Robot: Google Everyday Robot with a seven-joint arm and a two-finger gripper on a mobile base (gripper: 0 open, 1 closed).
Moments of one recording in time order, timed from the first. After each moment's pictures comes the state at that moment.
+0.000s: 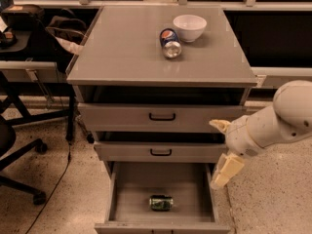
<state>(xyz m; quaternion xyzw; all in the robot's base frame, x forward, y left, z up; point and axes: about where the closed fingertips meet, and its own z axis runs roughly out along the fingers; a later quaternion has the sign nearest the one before) 0.461 -0.162 0.722 -0.64 0.71 0.14 0.25</state>
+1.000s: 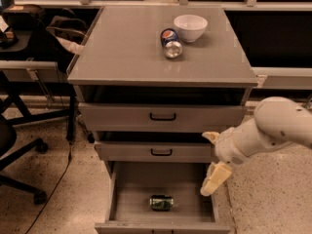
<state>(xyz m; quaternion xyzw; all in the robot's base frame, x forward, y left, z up) 0.465 -0.150 0.664 -0.62 0.73 0.16 0.22</state>
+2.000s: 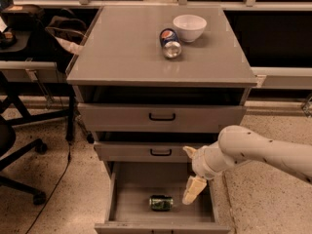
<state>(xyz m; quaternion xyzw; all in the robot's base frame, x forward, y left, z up) 0.489 -0.107 0.548 -0.66 0.70 0.14 0.23</state>
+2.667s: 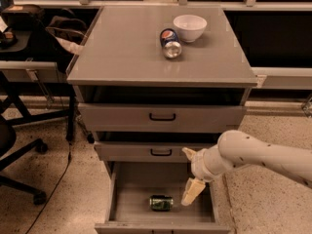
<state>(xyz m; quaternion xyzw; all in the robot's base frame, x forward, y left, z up) 0.491 -0.105 0.535 -0.66 0.70 0.14 0.24</state>
